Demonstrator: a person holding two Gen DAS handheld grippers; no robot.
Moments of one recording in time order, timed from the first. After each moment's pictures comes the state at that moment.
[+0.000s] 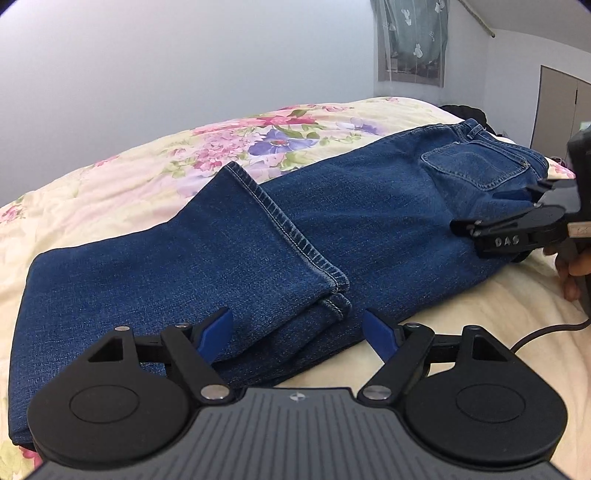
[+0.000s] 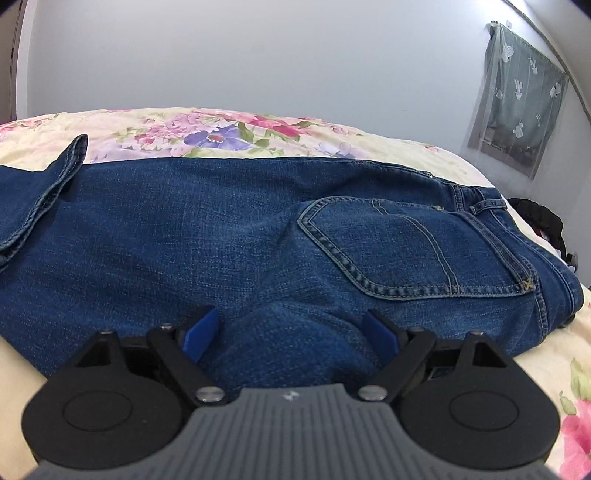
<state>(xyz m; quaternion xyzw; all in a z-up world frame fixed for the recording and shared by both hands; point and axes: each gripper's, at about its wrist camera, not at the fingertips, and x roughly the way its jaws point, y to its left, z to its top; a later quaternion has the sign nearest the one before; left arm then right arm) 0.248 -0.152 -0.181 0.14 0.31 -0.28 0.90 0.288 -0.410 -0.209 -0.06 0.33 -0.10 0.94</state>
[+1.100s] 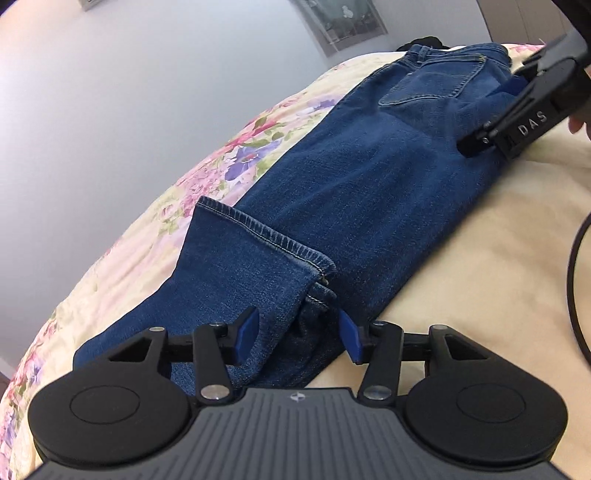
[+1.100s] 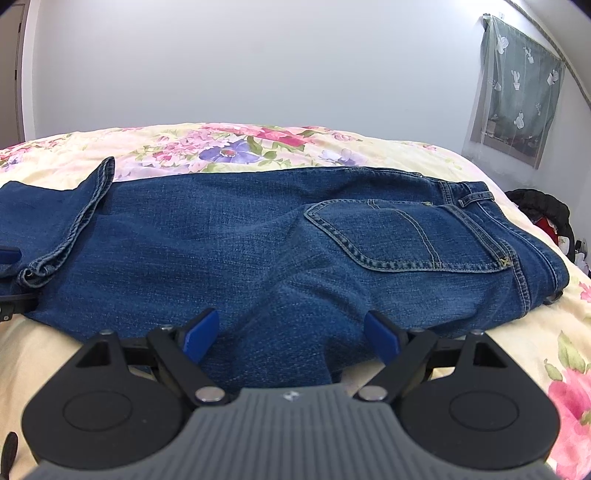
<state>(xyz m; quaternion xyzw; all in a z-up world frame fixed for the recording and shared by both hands) 0.227 -0.183 -0.201 0.35 0.23 -0.27 0.87 0.249 -0.402 -0.188 -0.02 0.32 -0.08 0.94</state>
